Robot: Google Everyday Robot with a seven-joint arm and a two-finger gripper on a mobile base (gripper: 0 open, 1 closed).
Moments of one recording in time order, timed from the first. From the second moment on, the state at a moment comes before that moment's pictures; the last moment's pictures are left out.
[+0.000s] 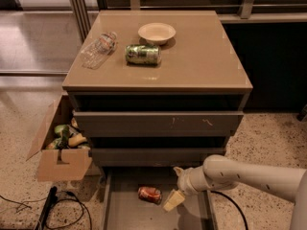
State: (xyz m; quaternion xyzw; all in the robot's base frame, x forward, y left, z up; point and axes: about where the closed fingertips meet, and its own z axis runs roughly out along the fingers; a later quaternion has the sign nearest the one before) arm 0.487 -0.069 0.394 -0.51 0.78 0.26 0.25
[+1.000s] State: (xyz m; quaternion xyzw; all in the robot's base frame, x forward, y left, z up) arm 0.520 -0.025 0.312 -0.49 0.75 0.32 0.31
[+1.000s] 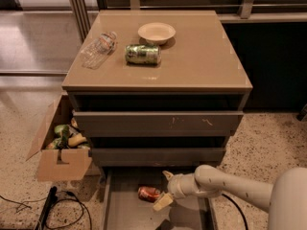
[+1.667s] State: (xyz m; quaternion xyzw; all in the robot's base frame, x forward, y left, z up) arm 0.529 -0.024 0.275 -0.47 0.76 0.32 0.30
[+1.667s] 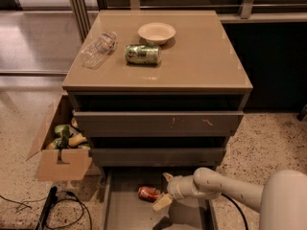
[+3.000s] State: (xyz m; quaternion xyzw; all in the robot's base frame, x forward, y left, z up) arm 0.567 -0.014 0.200 -0.47 0.77 0.32 0.29
